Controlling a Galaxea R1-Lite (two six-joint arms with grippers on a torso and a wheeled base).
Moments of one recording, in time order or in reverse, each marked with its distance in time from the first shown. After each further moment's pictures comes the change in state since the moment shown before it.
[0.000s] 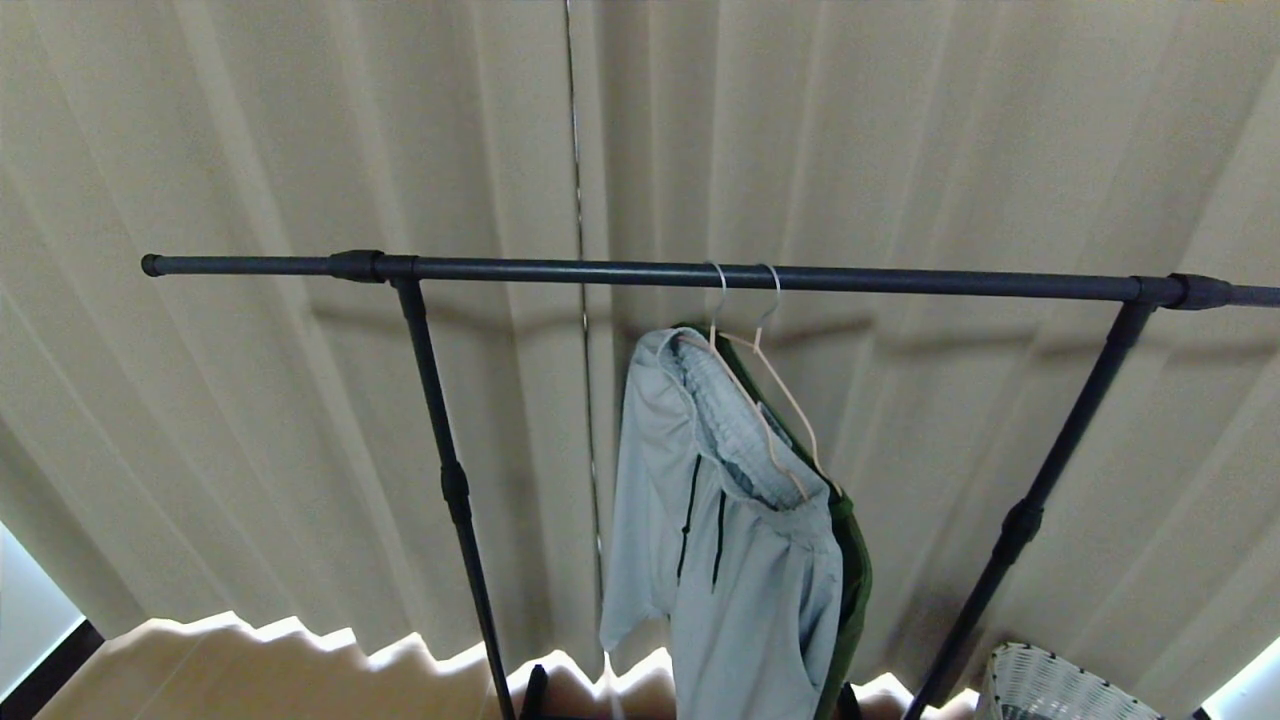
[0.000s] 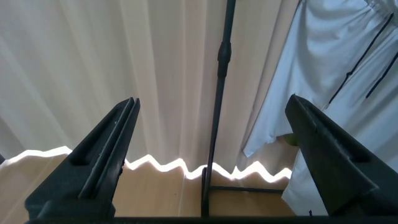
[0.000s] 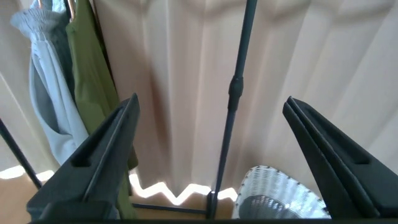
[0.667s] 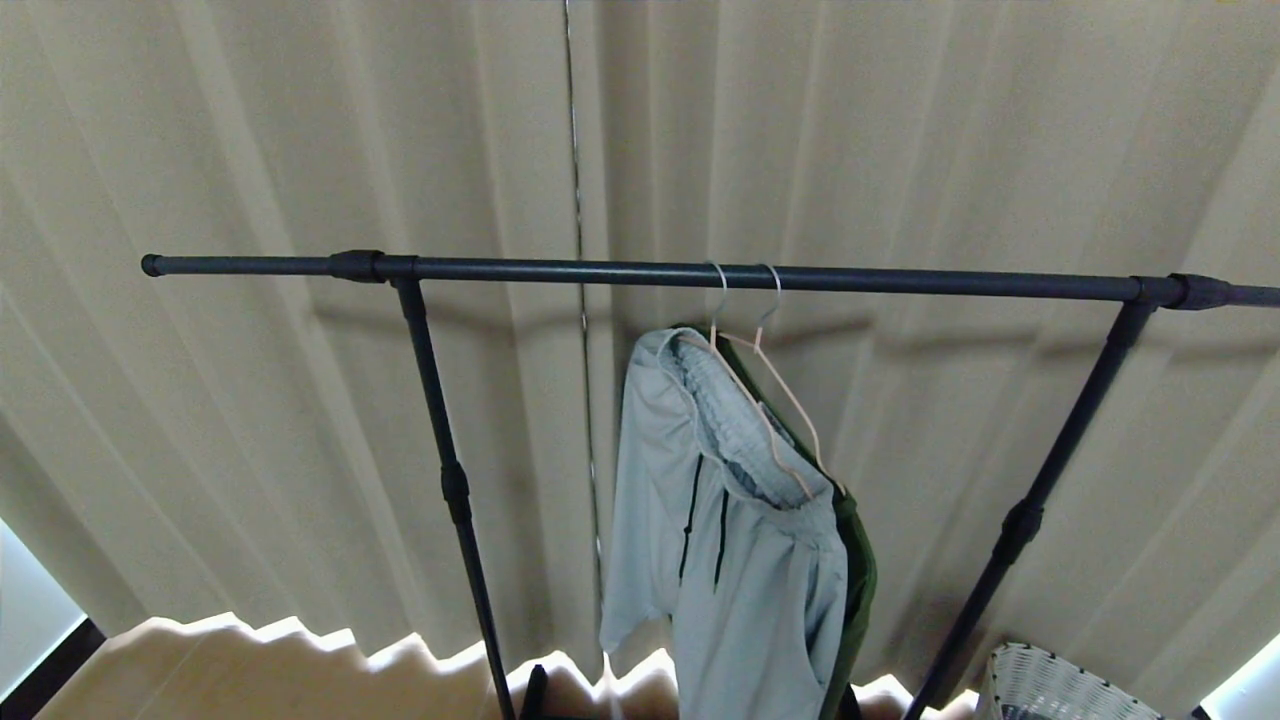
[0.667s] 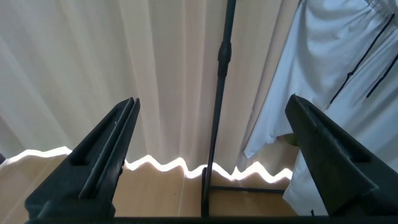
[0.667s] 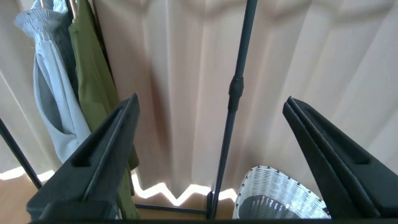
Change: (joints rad) left arm 0.000 0.000 0.000 0.000 0.000 0.000; right arm 0.000 0.000 0.000 0.000 0.002 -0.009
